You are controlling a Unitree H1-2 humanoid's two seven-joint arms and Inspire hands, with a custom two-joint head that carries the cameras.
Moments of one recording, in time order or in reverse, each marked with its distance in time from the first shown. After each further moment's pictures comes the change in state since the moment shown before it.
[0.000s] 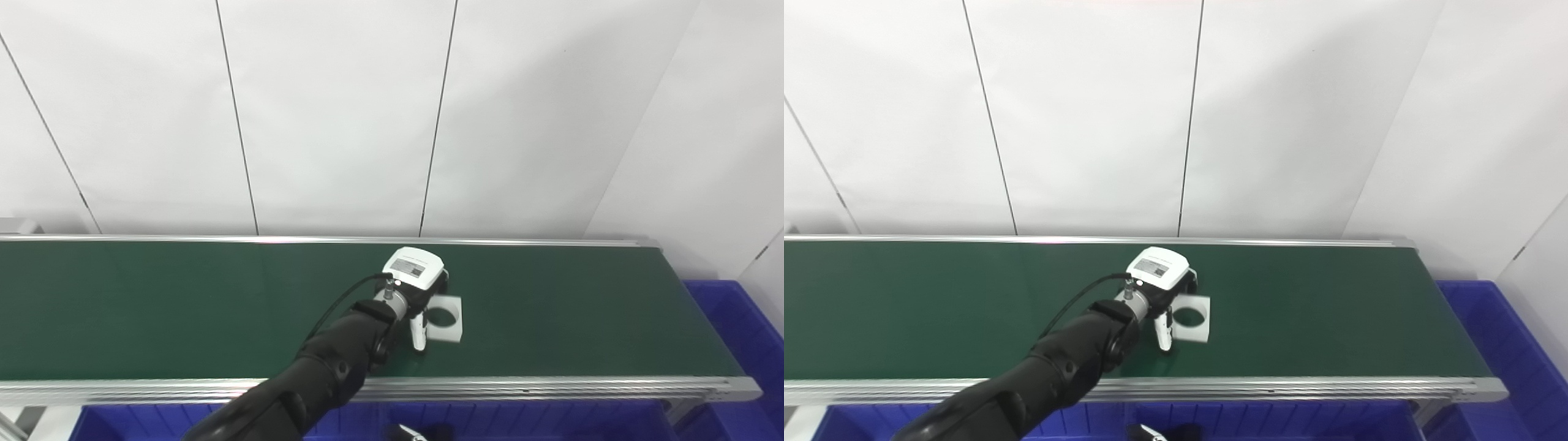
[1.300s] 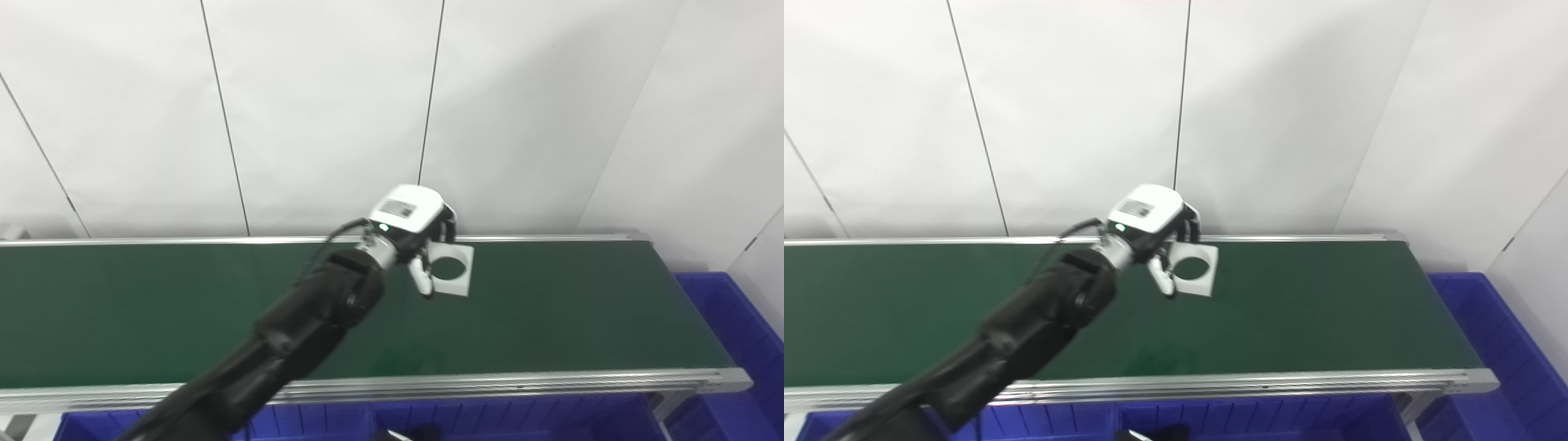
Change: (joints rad) left arm 0.121 0.280 0.114 -0.811 -0.039 0.144 -0.353; right arm 0.019 -0.011 -0.095 -0.015 0.003 -0.002 0.171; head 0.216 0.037
